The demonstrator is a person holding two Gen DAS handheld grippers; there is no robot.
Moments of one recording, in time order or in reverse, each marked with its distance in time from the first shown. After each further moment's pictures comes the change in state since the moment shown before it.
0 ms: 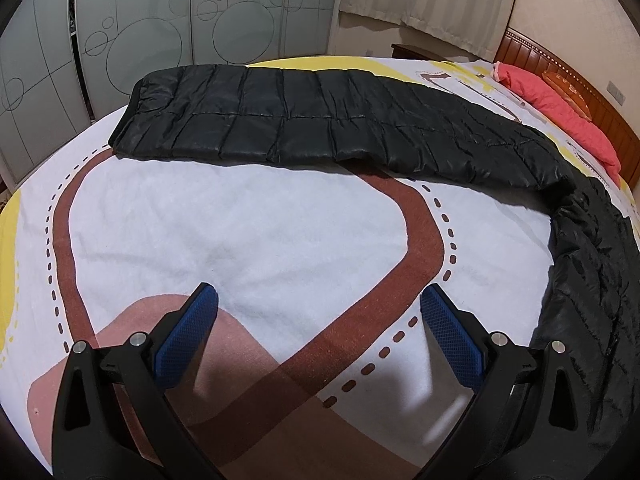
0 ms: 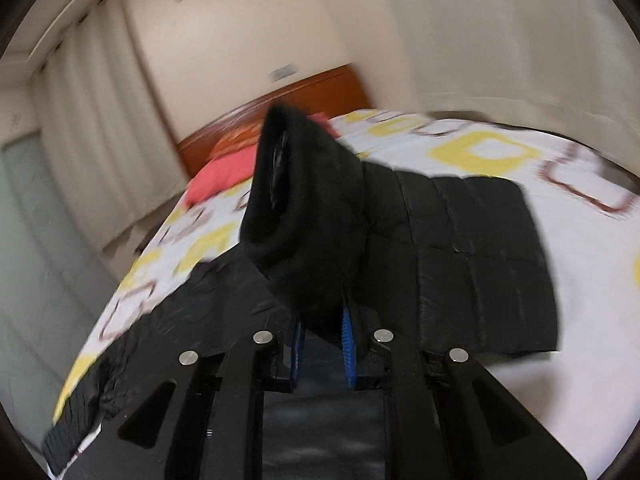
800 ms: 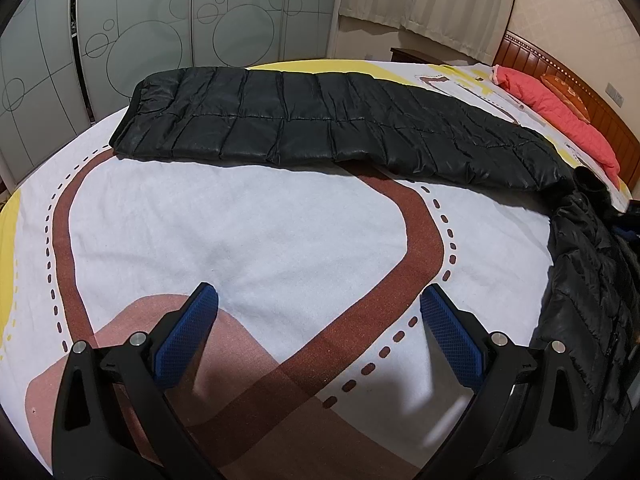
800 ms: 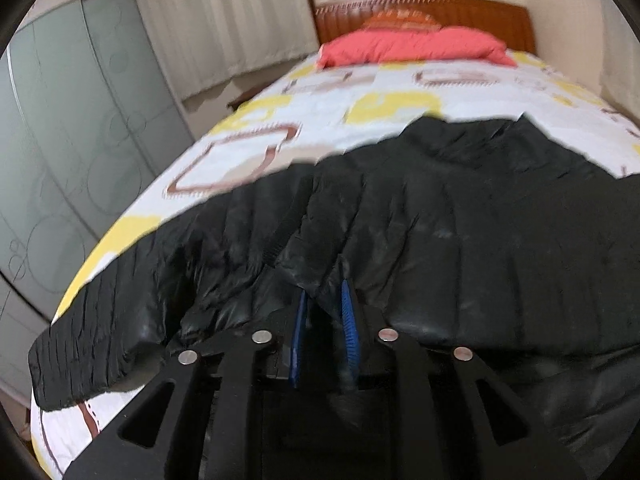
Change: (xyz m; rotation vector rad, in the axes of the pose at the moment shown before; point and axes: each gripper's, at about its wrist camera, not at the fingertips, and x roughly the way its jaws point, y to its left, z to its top) left arm 0.000 0.001 -0.002 -0.004 -0.012 -0.004; right arm 0.138 0.259 -0.113 -0.341 0.384 0.244
